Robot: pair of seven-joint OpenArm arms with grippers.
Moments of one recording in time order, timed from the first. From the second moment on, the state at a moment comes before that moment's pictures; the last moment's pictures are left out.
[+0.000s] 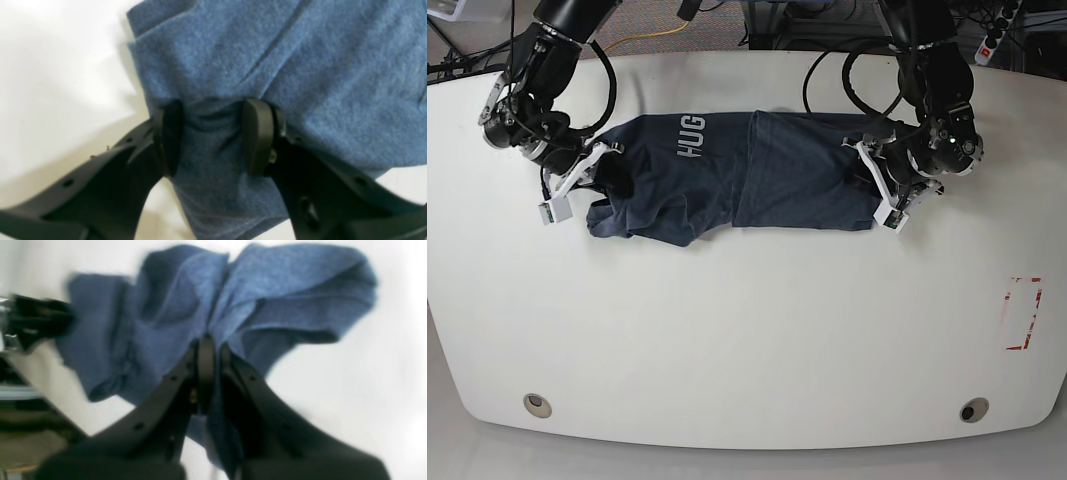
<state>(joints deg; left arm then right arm) 3.5 0.8 -18.1 94.0 -11.9 -42.8 62.8 -4.2 4.9 35.4 95.9 52.6 40.8 -78.8</state>
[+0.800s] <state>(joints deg) 0.4 0.8 -15.7 87.3 -13.3 -42.9 60.8 -9.0 -3.8 18.1 109.9 64.2 40.7 -80.1</state>
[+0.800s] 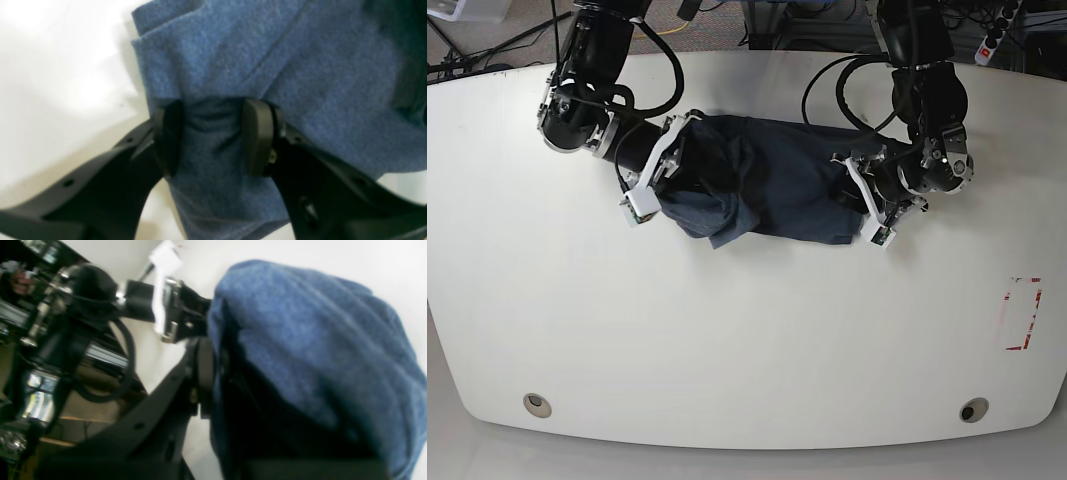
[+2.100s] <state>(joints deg) 0.2 2.4 -15.9 87.1 -13.8 -42.9 60.9 2.5 -9.0 1.9 87.3 59.7 40.6 -70.0</state>
